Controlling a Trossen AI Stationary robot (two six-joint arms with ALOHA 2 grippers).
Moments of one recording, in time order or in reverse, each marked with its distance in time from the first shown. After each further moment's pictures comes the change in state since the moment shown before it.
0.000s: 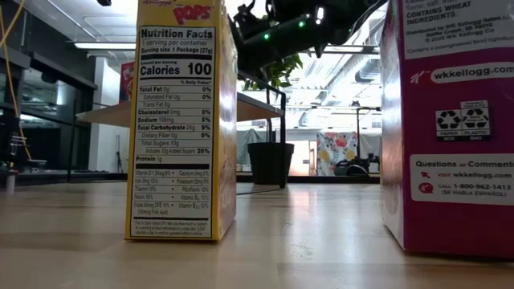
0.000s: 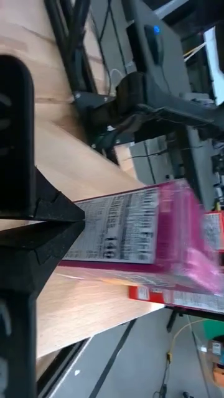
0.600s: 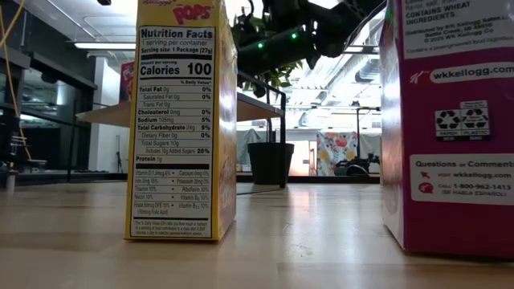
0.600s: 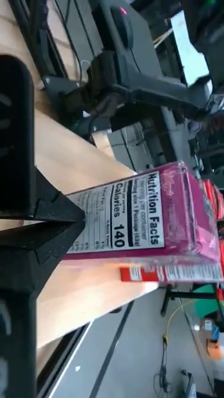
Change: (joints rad) left arm 0.000 0.000 0.000 0.009 0.000 0.002; right arm -0.016 0.058 0.000 0.133 0.056 0.068
